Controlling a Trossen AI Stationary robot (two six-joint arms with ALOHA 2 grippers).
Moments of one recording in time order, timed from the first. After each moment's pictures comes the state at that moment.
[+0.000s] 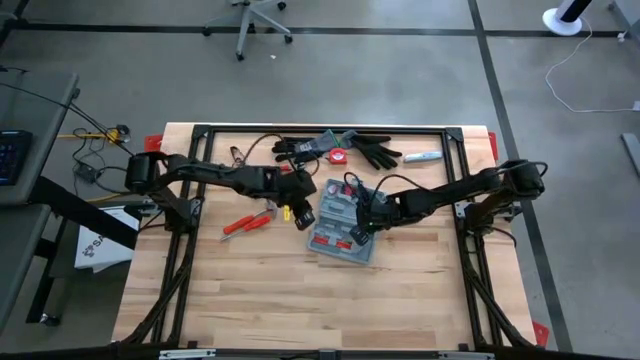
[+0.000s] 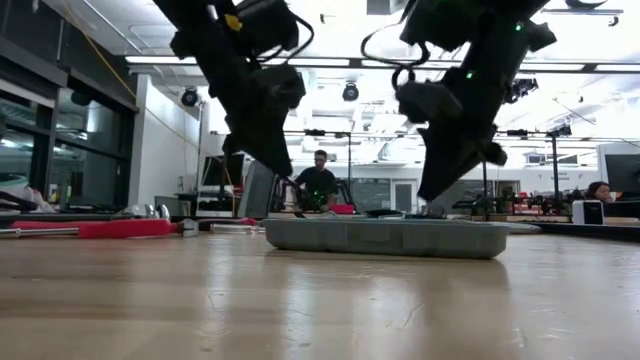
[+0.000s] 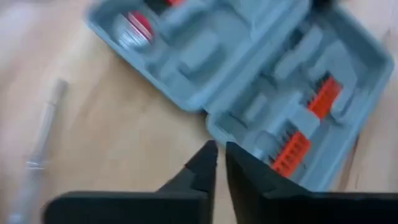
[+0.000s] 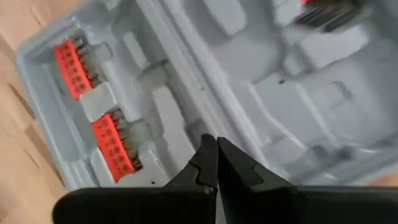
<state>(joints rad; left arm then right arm) 0.11 1.65 1.04 -0.38 0.01 -0.39 0.11 1.59 0.92 -0.47 0.19 0.85</state>
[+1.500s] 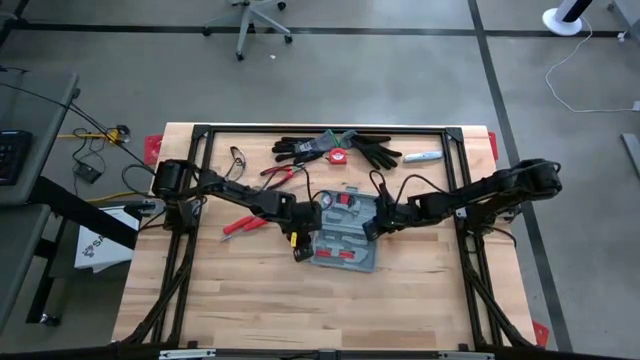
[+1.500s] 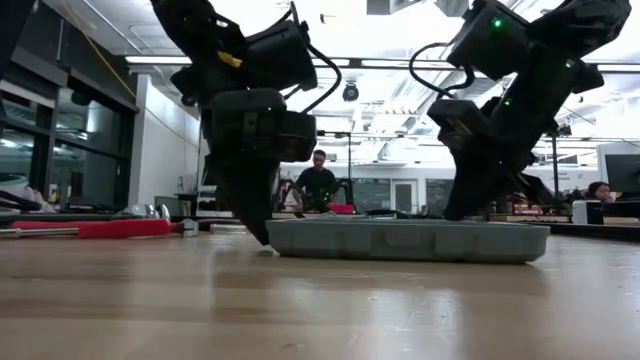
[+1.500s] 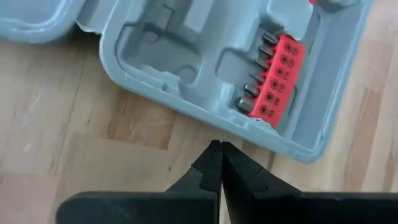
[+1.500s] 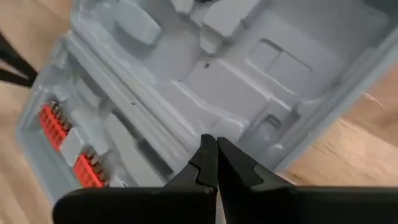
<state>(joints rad) -0.04 1.87 1.04 -0.30 0.27 -0.42 0.09 1.45 0.59 -0.11 0.13 1.09</state>
